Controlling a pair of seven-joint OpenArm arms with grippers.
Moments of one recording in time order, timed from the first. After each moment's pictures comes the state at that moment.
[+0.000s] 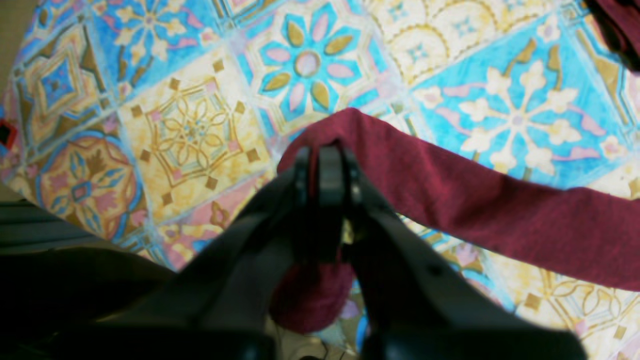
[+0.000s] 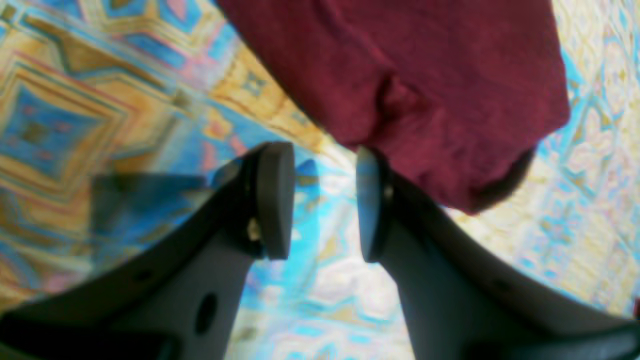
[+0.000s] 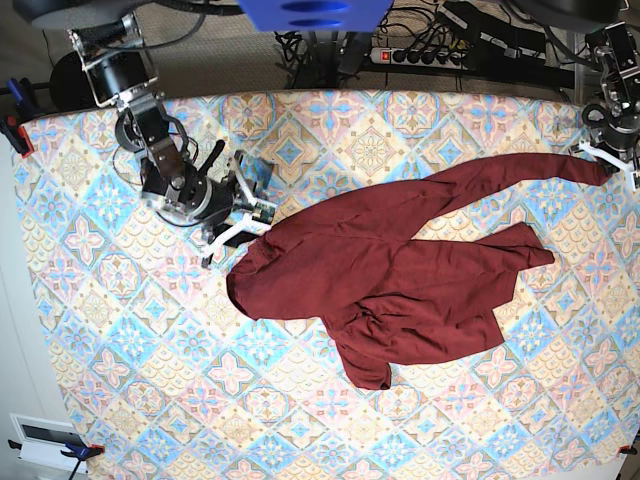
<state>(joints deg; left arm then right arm) 25.4 -29.6 -32.6 85.5 -26.1 -7.1 32.2 4.5 23.1 -20.7 91.3 -18.0 43.4 -22.7</state>
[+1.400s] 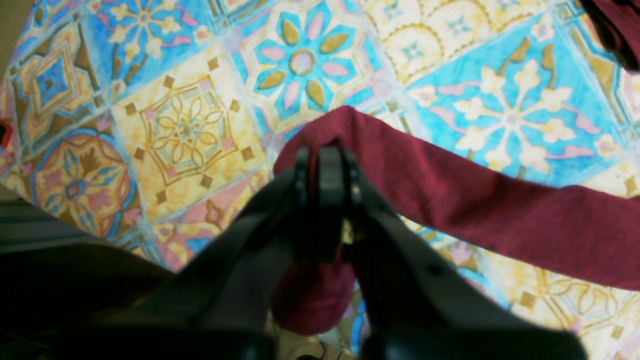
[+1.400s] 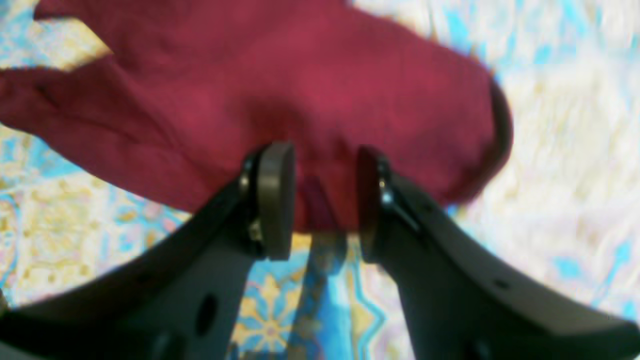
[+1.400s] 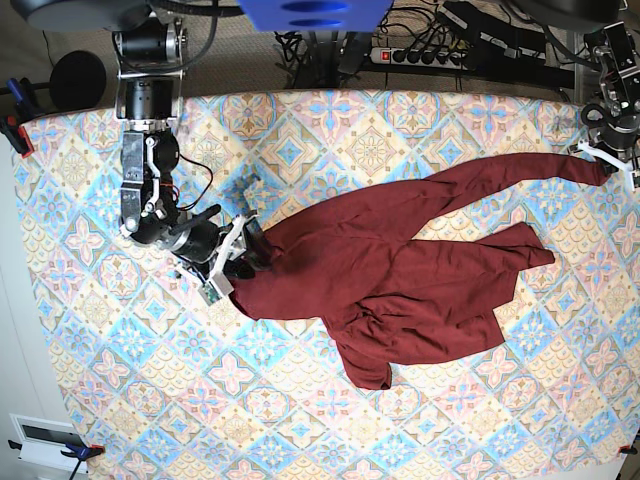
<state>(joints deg) 25.2 -29.2 -32.6 85.5 -26.1 -7.1 32.3 9.4 9.6 3.2 78.1 23.7 42.3 -44.9</state>
